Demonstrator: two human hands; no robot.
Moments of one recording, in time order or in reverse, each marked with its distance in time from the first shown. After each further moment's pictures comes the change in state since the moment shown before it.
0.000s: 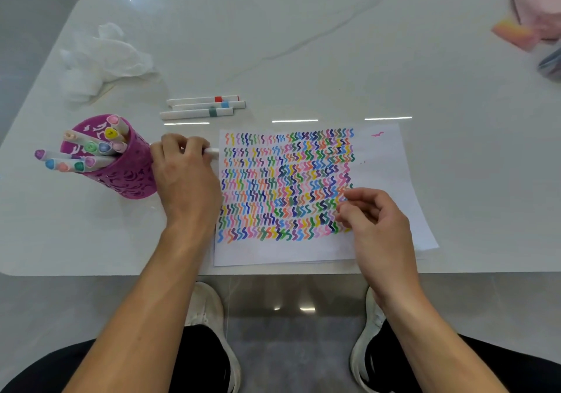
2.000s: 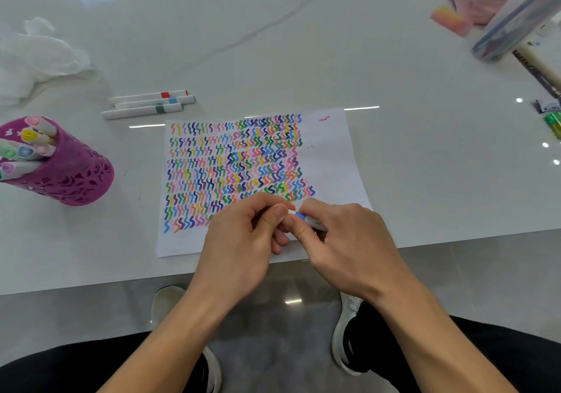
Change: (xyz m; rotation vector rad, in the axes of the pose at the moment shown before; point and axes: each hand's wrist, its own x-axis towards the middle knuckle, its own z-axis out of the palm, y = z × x) left_hand -0.099 0.094 -0.042 -0.915 -0.715 -0.085; right_hand -0.014 -0.010 -0.045 -0.901 -0.272 -0.528
